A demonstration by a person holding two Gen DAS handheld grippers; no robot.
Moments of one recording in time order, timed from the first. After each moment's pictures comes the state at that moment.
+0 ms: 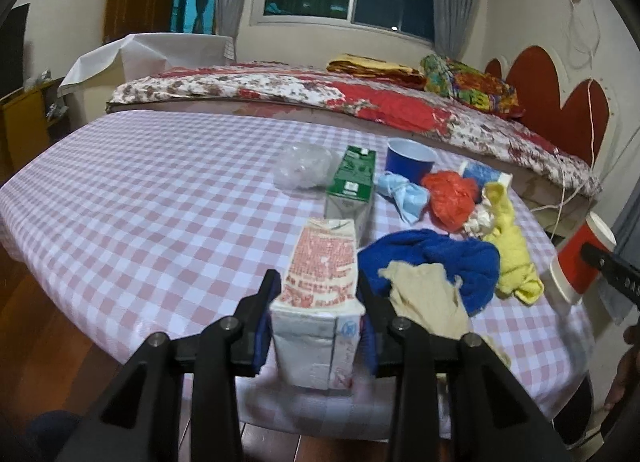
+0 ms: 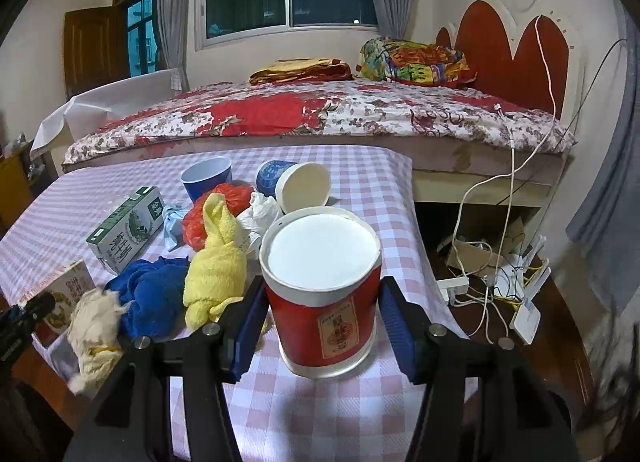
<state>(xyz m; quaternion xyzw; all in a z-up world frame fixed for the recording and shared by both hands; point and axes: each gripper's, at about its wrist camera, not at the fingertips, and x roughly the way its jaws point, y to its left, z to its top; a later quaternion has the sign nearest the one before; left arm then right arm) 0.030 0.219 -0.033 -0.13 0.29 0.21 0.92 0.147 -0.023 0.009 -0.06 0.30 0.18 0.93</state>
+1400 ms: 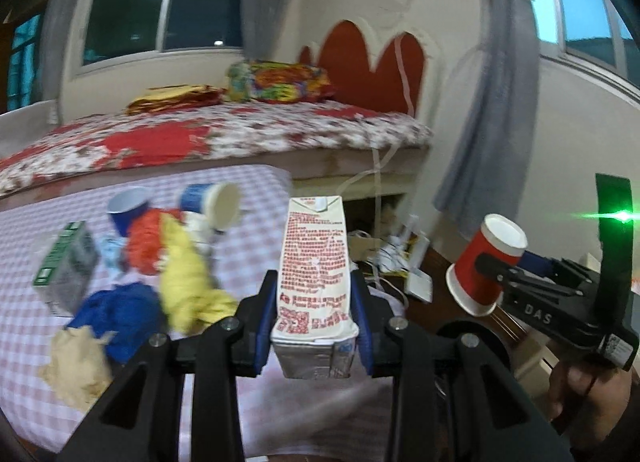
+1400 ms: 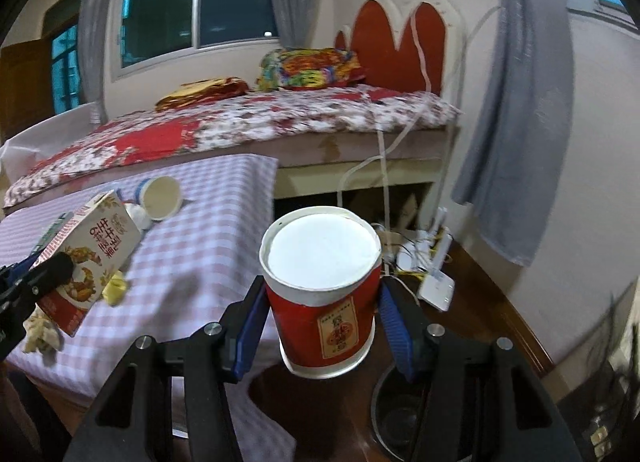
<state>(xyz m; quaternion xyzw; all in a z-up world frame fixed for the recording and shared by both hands) 0.086 0.014 0.016 -0.04 0.26 -0.10 0.96 0.101 -0.190 0.021 -0.02 0.29 0.02 0.96</state>
